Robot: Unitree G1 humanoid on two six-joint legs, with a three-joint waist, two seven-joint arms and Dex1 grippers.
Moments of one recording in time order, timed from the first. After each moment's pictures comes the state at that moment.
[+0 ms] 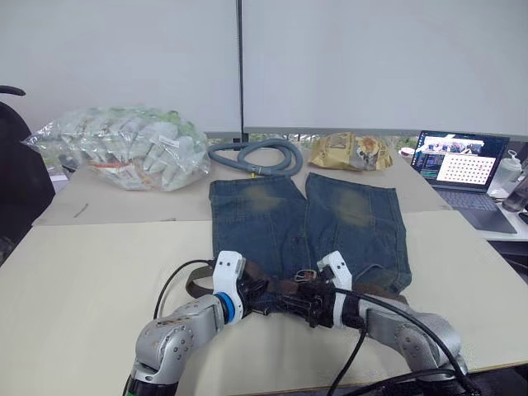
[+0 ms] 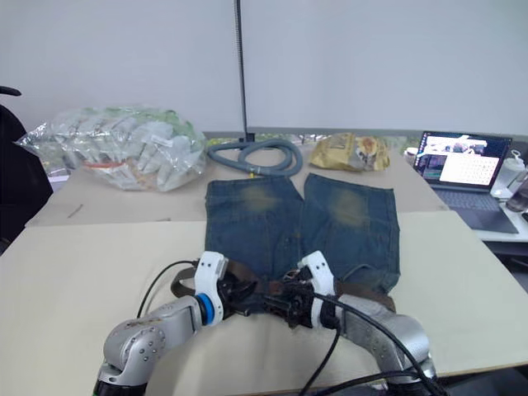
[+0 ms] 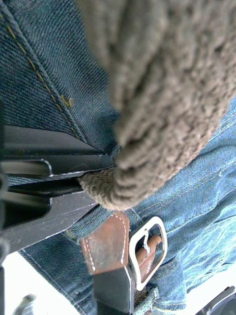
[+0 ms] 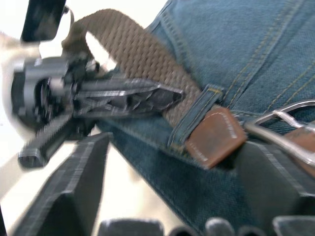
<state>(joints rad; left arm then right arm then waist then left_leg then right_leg) -0.24 0.17 -0.06 -0.38 -0.61 1.01 -0.14 -0.26 -0.34 0.01 -0.40 0.69 1.06 0.46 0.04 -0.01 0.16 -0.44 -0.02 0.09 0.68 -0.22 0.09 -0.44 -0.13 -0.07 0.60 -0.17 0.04</state>
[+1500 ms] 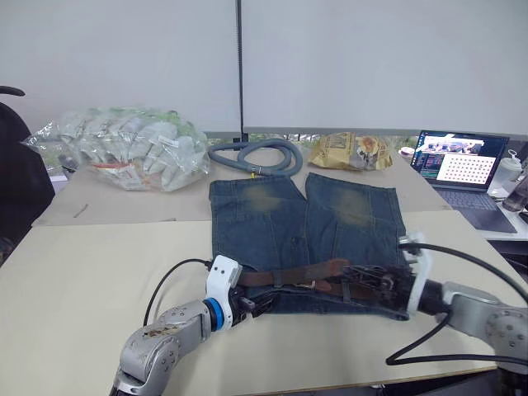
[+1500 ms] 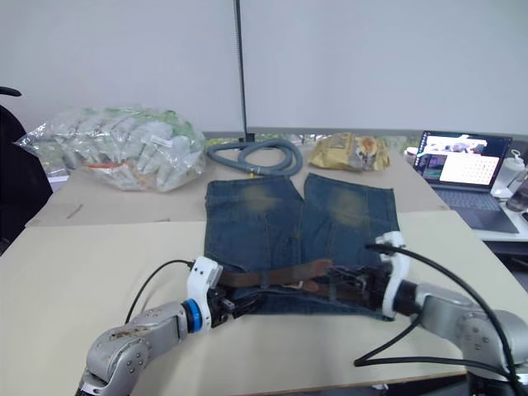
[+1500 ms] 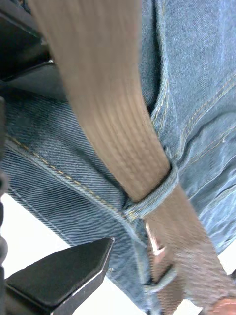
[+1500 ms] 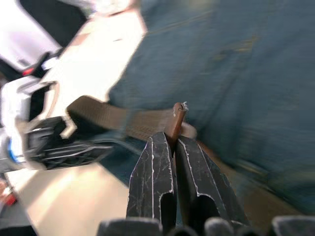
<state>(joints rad) -0.16 0.36 -0.12 -0.45 -0.54 0.88 -0.39 -0.21 -0.70 -0.41 -0.31 1.04 1.16 0.55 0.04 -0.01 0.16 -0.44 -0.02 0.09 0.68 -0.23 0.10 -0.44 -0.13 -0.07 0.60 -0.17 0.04</state>
